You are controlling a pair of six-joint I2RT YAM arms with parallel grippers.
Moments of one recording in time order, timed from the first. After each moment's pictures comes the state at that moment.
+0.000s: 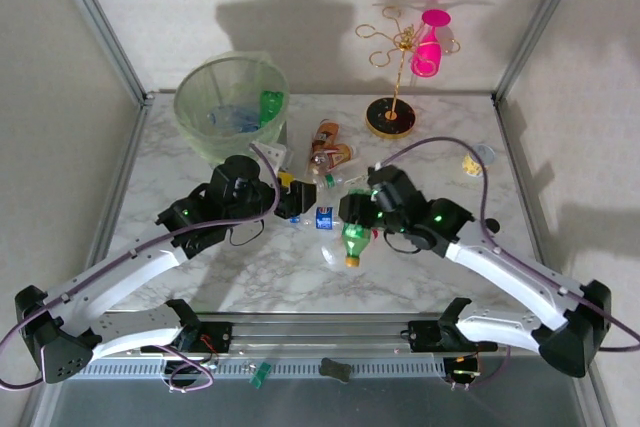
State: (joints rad) left arm -0.77 1.08 1.01 -0.36 0.07 -0.45; right arm 0.83 1.09 1.02 -0.65 0.05 0.78
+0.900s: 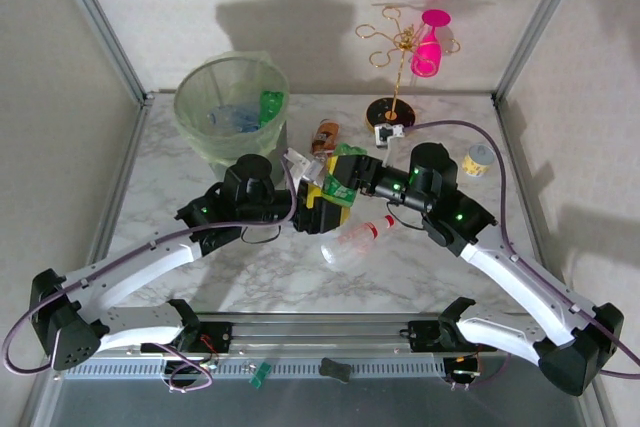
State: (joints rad) left arm -0.80 1.17 1.00 -0.14 0.52 -0.54; right arm 0.71 1.03 0.99 -0.11 -0.39 0.86
